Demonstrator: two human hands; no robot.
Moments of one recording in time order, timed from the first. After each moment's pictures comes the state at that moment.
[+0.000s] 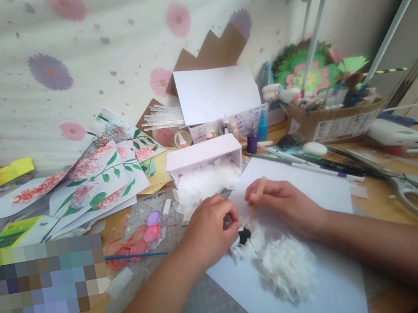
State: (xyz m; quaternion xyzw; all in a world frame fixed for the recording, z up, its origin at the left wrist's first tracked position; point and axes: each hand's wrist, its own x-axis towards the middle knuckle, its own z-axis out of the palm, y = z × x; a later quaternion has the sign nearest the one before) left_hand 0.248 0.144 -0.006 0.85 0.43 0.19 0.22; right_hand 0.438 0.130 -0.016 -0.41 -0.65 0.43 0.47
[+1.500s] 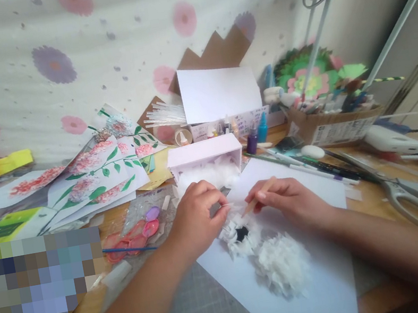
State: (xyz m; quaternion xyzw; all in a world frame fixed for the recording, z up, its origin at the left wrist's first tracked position) left_hand 0.239 0.146 0.011 0.85 0.42 0.30 0.13; right_hand 0.446 0.124 -0.007 -0.37 -0.65 0.48 0.45
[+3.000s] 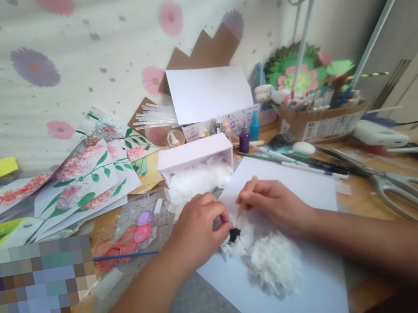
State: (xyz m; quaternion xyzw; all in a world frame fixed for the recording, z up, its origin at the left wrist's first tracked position) left_hand 0.246 0.141 0.003 0.88 0.41 0.17 0.18; right_hand 0.436 0.125 -0.013 -0.43 -0.65 0.44 0.45
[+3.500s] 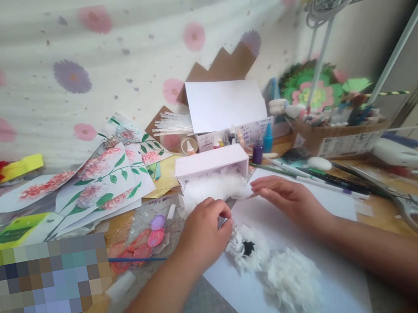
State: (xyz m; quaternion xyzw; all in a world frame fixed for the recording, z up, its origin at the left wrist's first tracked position) left_hand 0.240 0.147 0.000 0.81 0.50 0.23 0.20; right_hand 0.448 0.145 -0.013 -0.44 -0.69 0.28 0.50
